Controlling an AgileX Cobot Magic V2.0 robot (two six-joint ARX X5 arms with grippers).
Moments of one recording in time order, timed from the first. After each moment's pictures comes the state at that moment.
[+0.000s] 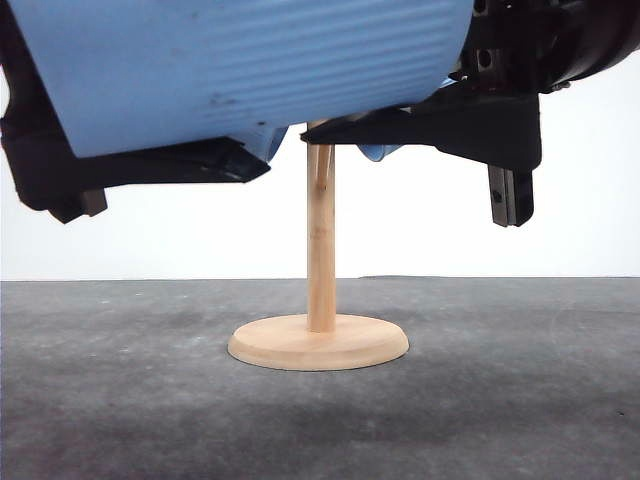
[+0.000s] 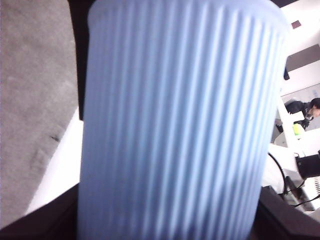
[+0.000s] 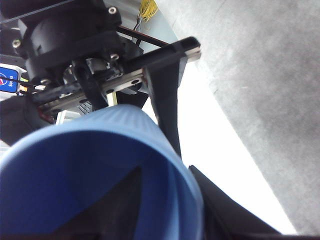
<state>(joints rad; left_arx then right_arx) -0.78 1.09 0.60 -0.25 0.99 -0.32 0.68 1.20 0.65 -0.19 -1.04 0.53</state>
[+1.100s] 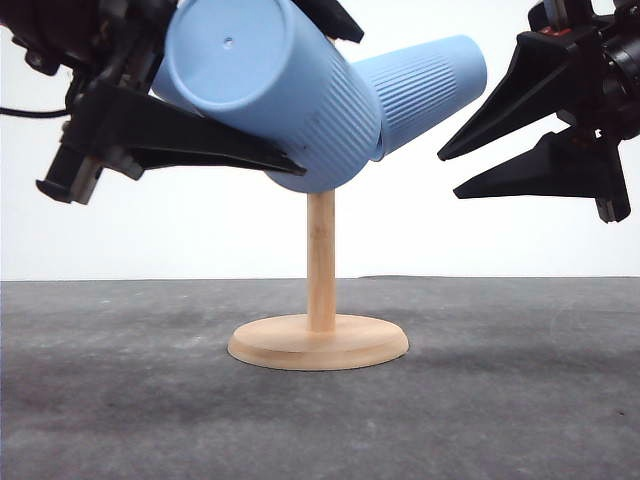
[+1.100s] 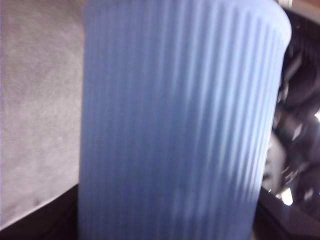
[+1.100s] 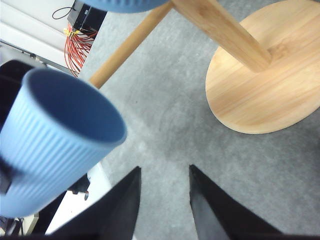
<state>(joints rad) -0.76 1.11 0.60 0.09 0.54 -1.34 0.24 1.20 0.65 -0.19 -0.96 0.32</state>
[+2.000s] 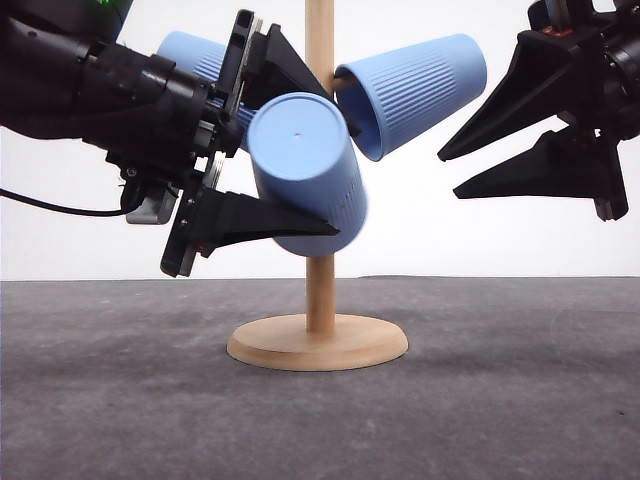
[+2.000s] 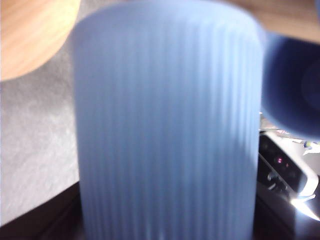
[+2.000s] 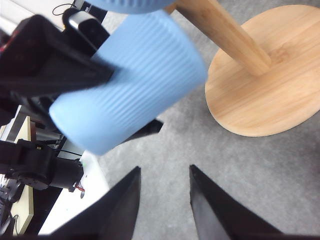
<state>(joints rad) -0.63 1.45 0.60 0.55 0.53 -1.56 0.24 1.20 0.65 -0.19 -0.96 0.29</state>
